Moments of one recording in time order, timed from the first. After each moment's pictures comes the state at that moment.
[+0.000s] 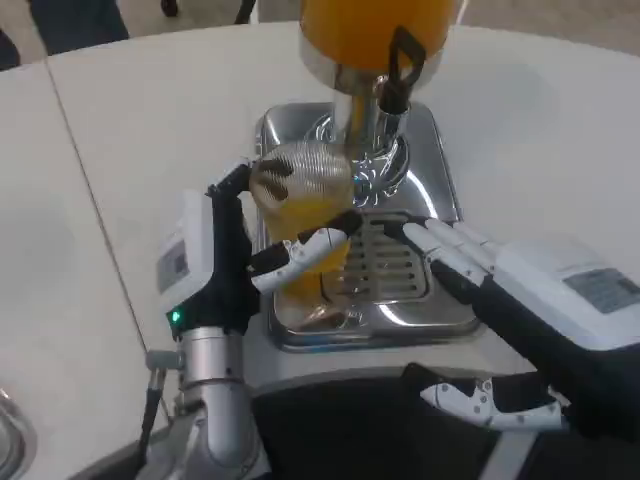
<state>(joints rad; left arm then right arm) -0.65 0.16 -0.22 0.72 0.52 -0.34 0.76 -0.07 -0.57 0.02 -0.77 -0.65 0.11 0.55</state>
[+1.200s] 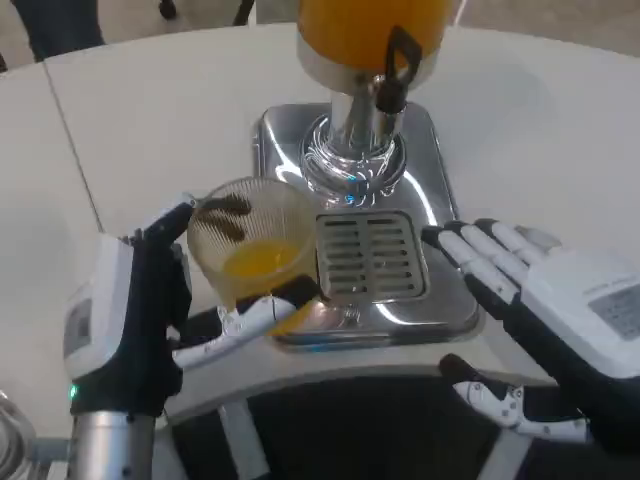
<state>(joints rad) -0.12 0.26 -0.07 -0.06 0.52 -0.29 0.43 0.03 -0.57 -0.04 -0.68 -0.79 -0.05 0.40</state>
